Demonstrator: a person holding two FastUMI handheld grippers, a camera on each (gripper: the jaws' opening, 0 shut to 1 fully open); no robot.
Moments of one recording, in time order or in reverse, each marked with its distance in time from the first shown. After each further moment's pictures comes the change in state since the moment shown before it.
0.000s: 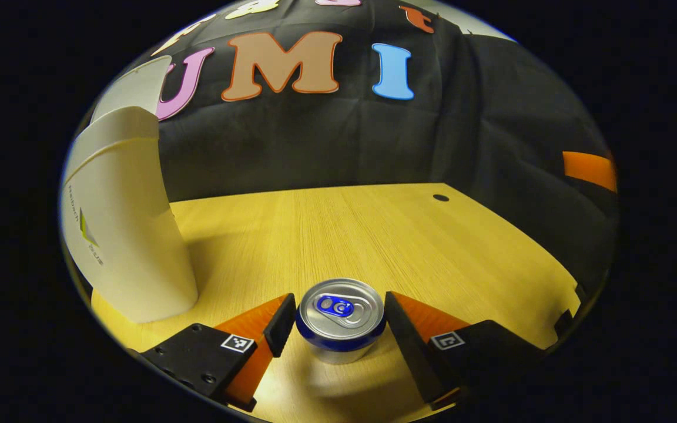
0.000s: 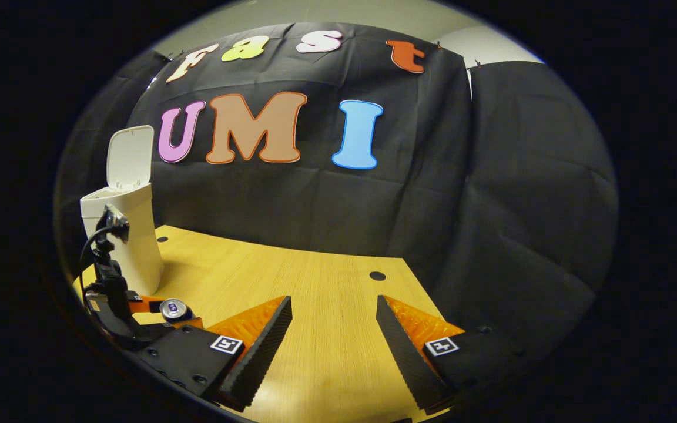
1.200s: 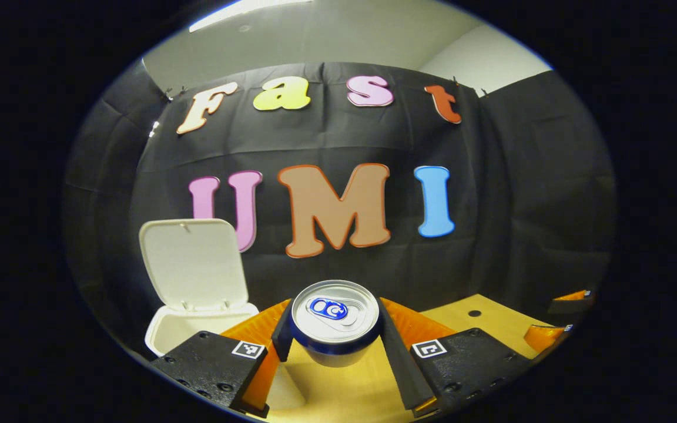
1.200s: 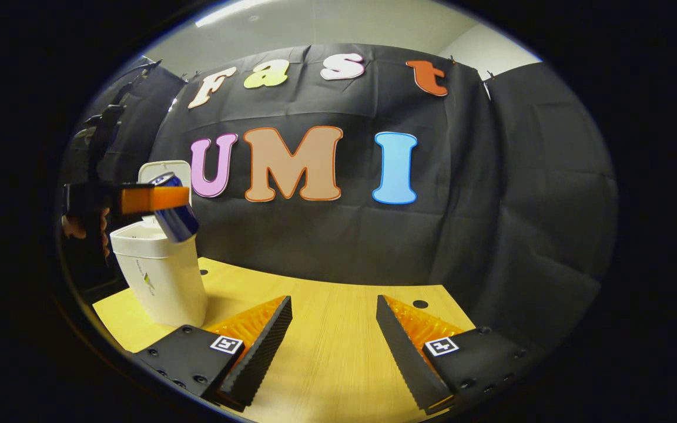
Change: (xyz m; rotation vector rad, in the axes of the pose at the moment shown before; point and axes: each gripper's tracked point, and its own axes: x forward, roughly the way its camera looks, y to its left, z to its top) left arm -0.155 0.125 0.299 0.057 -0.567 0.228; right arm -0.016 0.080 0.064 0.034 -0.155 0.170
